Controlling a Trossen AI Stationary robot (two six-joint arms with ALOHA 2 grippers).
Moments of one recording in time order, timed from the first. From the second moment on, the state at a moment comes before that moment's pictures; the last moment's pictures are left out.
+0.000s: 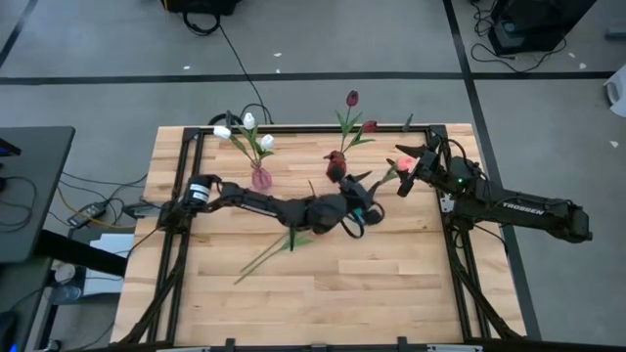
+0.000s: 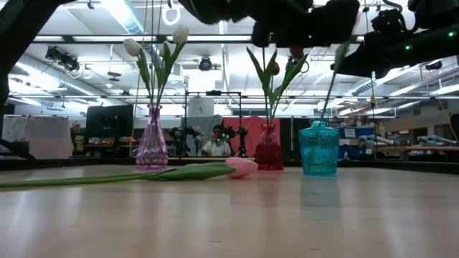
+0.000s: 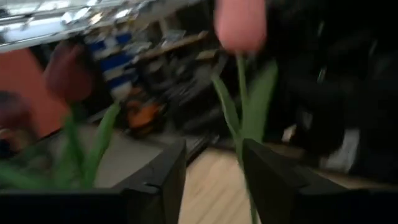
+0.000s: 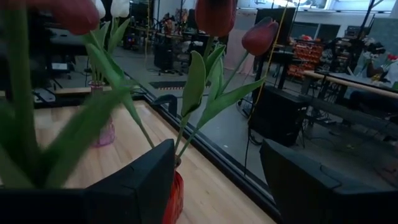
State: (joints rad) left arm -0.11 2.15 1.65 0.54 -0.83 0.26; right arm -0.39 0.44 0.23 0.19 0.24 -0.12
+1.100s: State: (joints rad) left arm -0.19 2.07 1.64 -0.94 -0.32 -0.58; right arm -0.39 0.44 0.23 0.19 0.21 -0.12
